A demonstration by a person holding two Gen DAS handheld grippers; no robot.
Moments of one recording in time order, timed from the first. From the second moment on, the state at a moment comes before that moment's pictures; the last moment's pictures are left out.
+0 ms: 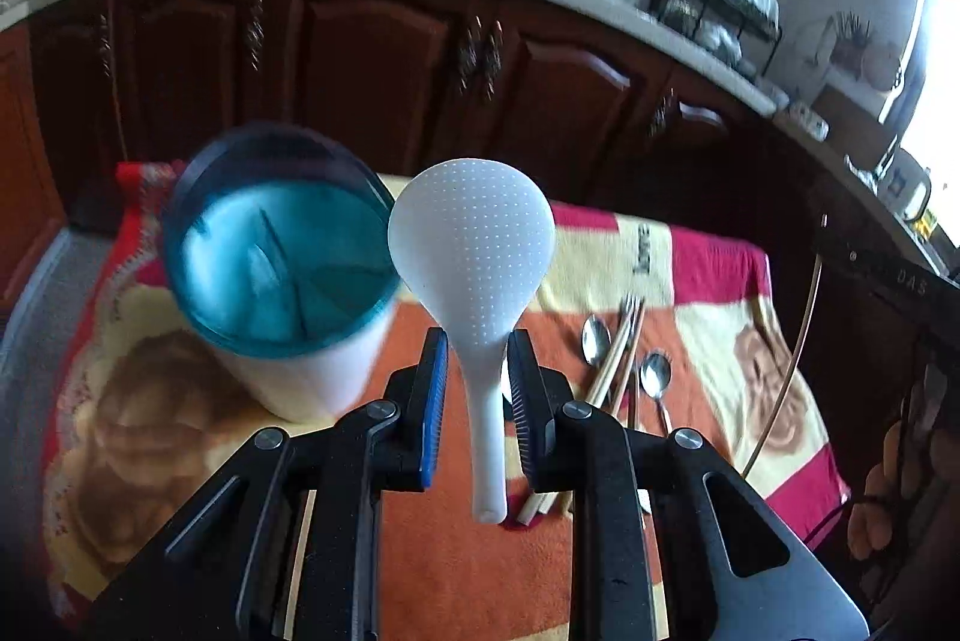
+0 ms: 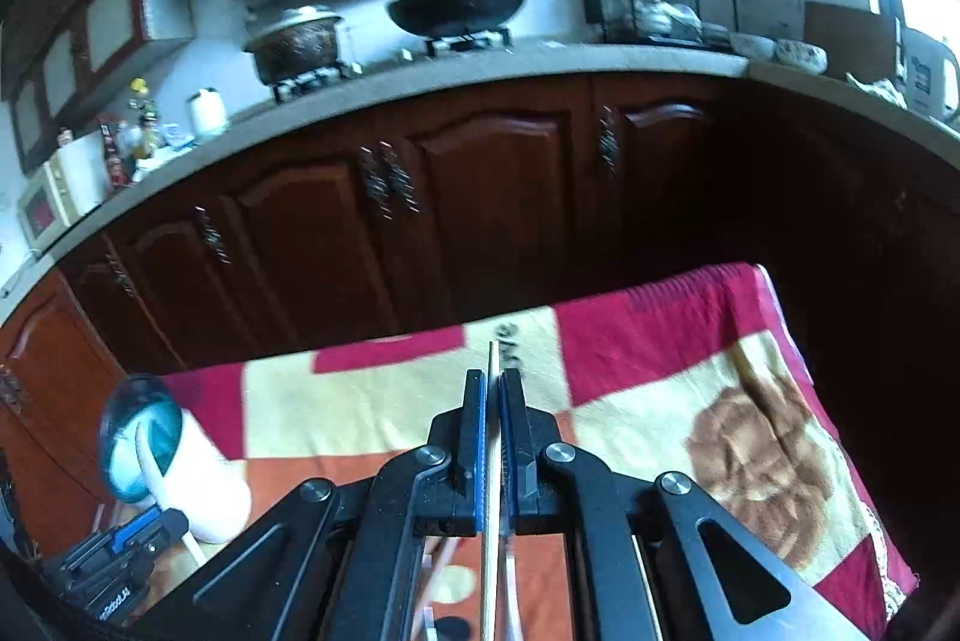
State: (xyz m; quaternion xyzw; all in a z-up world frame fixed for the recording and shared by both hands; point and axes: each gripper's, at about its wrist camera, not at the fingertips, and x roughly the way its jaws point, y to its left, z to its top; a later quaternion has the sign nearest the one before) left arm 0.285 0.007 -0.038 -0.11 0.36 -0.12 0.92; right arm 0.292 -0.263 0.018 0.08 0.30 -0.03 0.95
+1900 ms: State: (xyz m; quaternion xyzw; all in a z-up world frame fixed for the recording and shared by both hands) left arm 0.342 0.100 -0.054 -0.08 0.24 -0.05 0.97; right arm 0.385 -0.063 0.013 0.11 0.23 0.15 0.95
